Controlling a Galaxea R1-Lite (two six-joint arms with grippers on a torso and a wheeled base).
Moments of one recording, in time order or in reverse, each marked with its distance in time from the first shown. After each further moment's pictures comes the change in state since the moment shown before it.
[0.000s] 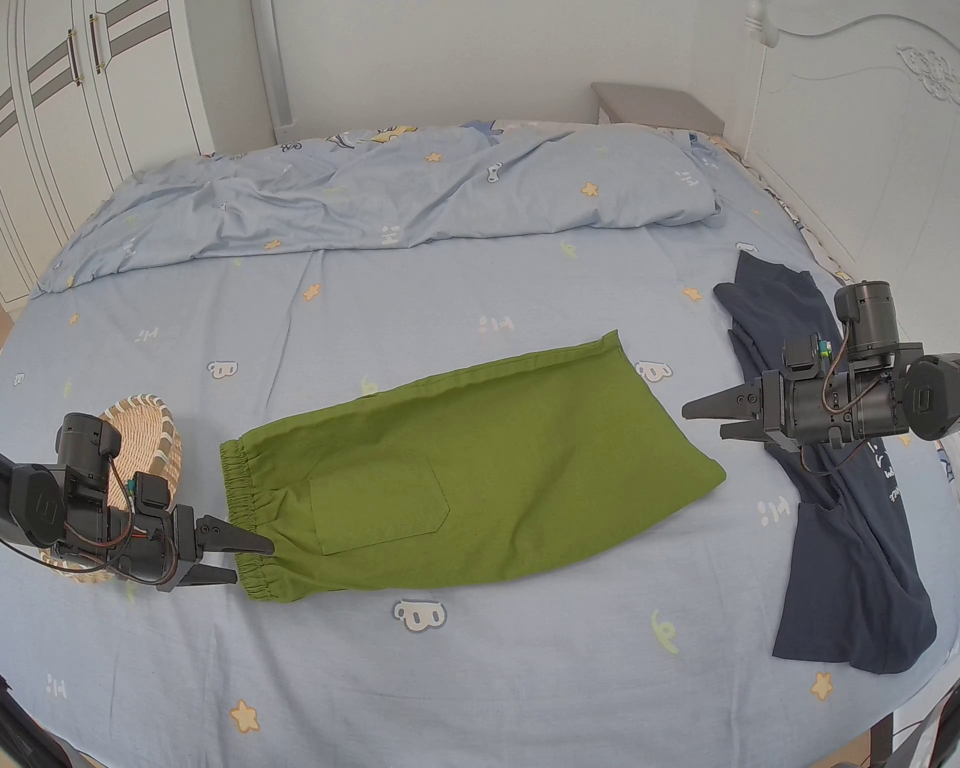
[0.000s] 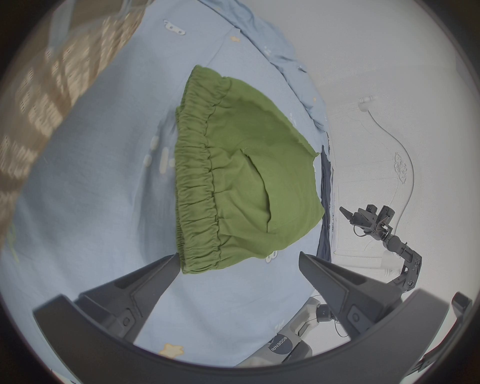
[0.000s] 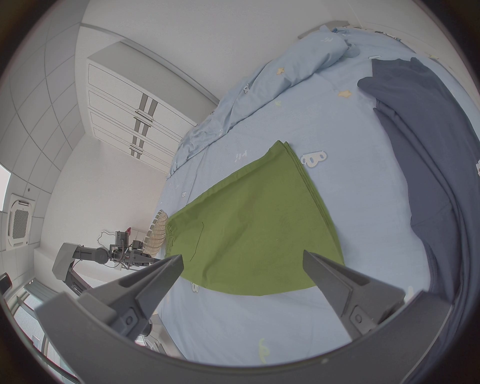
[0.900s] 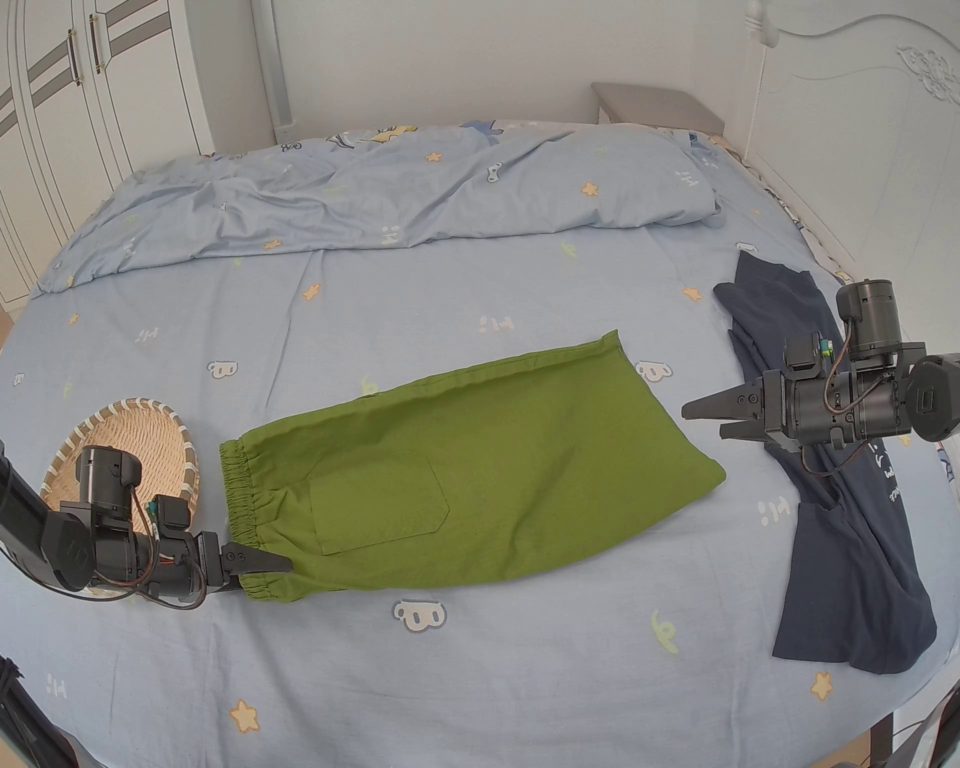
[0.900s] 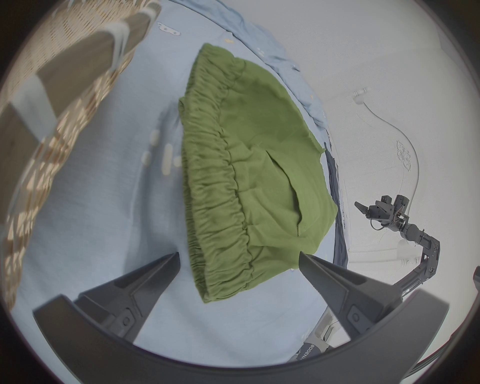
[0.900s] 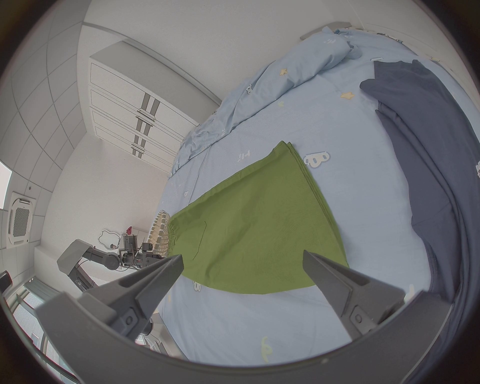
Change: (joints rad) left arm -0.031 0.105 0.152 -0.357 0.052 0.009; right arm 0.007 -0.016 0.009 0.000 -0.001 0.000
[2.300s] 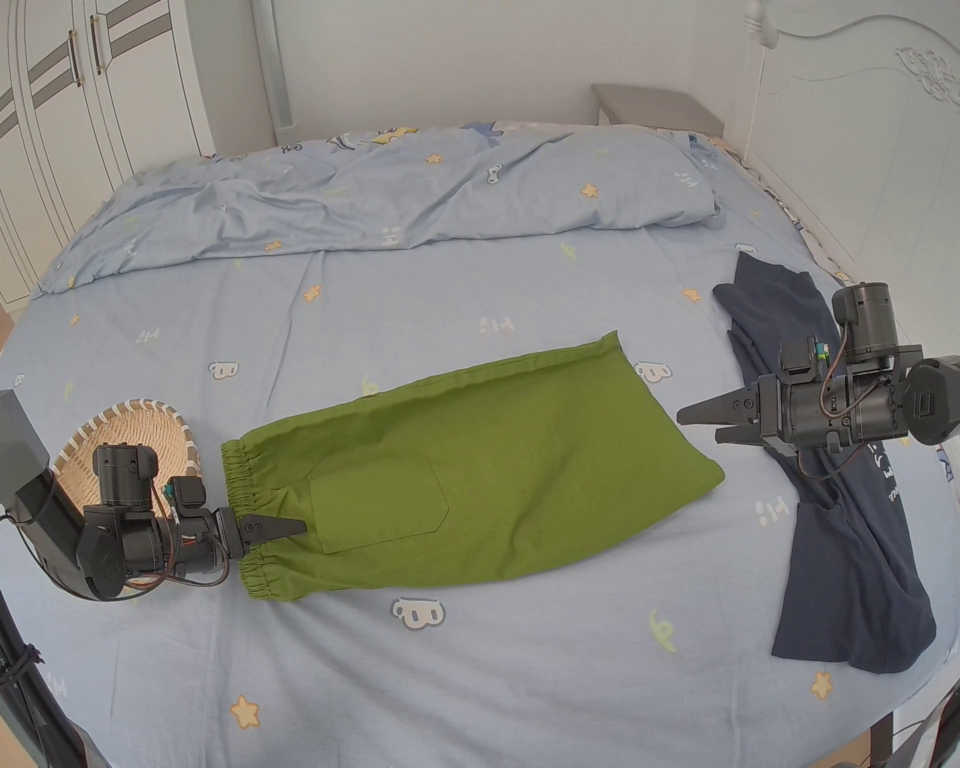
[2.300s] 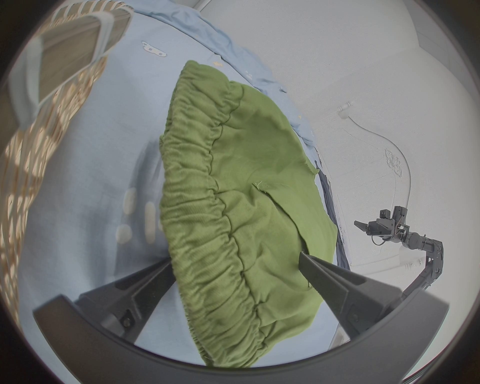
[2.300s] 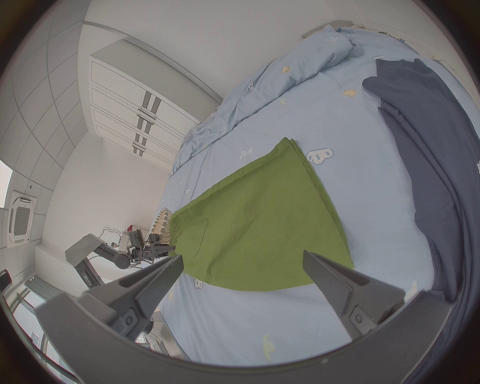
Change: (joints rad) left arm -0.018 0.170 0.000 -0.400 0.021 -0.107; right arm 0.014 0.004 0.008 -0.004 -0.002 0.000
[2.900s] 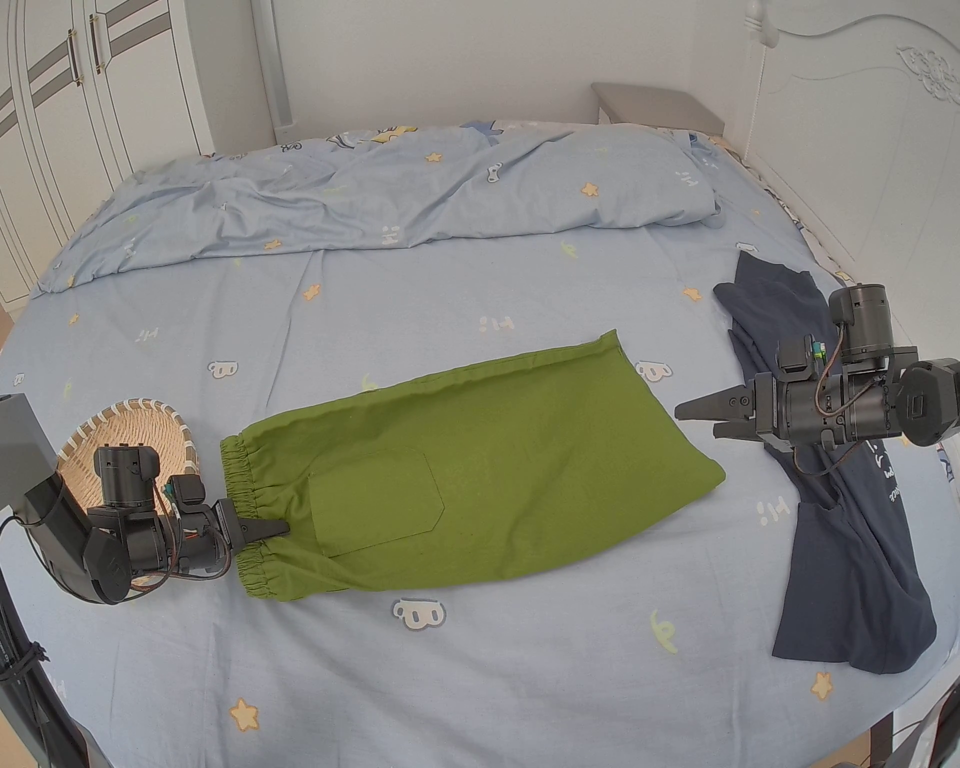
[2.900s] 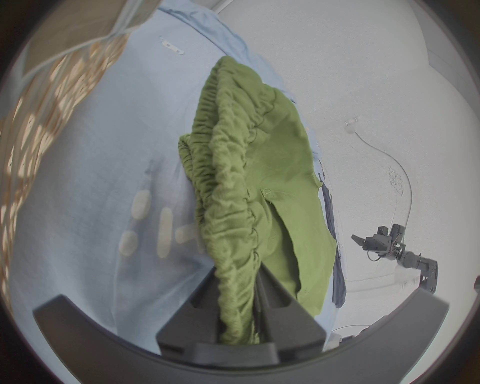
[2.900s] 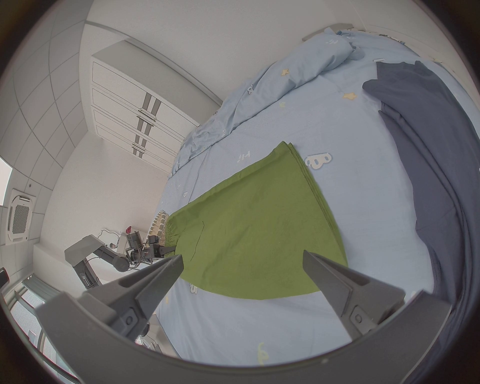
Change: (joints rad) left arm -0.004 0.029 0.005 -0.101 -0.006 -0.133; right arm -0.008 0.025 -0.004 -0.044 -0.003 0.000
